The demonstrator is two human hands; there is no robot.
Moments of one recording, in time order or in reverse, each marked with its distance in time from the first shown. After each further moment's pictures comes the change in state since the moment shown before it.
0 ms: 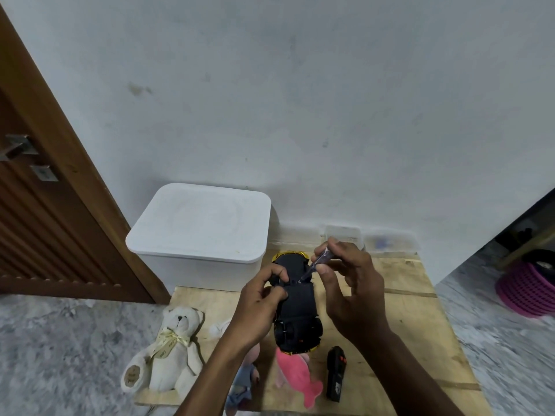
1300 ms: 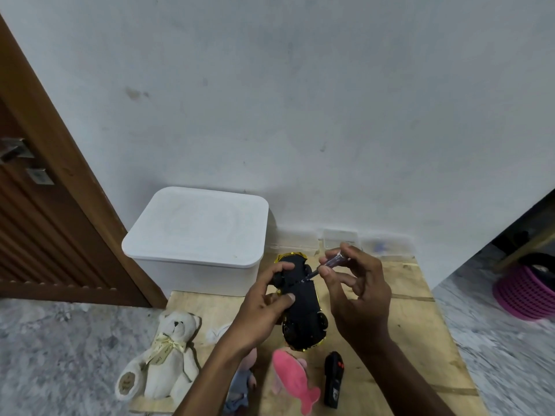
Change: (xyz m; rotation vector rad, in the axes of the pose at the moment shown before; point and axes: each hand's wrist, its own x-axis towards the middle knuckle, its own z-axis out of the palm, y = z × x) left_hand 0.006 -0.003 0.000 -0.035 -0.092 -0.053; right_hand -0.005 0.003 -0.005 -0.019 0.146 0.193
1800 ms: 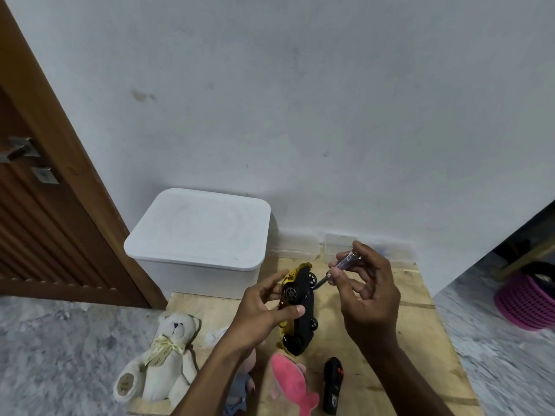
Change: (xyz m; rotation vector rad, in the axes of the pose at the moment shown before) left_hand 0.010 -0.016 -0.007 0.010 0.039 -0.059; right_hand 0.004 -0.002 -0.009 0.074 0.001 0.244
